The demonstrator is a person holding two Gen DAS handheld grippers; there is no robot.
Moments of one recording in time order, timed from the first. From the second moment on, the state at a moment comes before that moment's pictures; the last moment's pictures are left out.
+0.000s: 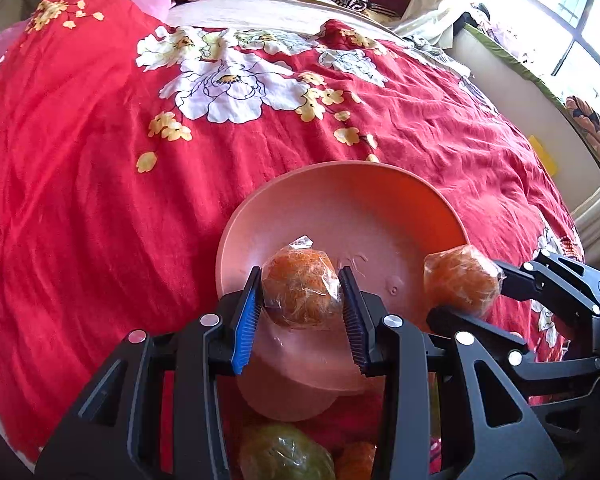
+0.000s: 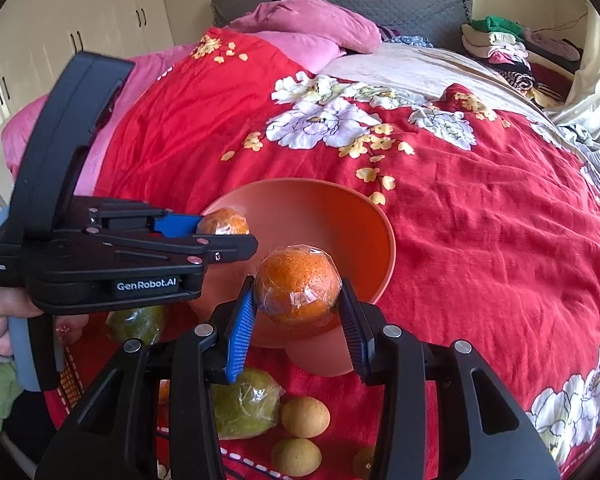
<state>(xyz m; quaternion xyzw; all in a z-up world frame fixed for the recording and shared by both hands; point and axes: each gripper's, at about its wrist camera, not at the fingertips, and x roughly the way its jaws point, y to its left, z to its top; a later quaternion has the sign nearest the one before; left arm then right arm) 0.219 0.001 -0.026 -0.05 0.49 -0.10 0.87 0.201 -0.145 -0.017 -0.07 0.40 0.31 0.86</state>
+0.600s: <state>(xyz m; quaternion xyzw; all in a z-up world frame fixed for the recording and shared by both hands) 0.225 -0.005 -0.028 -0.06 0.49 -0.11 0.86 0.205 -0.135 -0.023 -0.09 0.41 0.32 0.85</state>
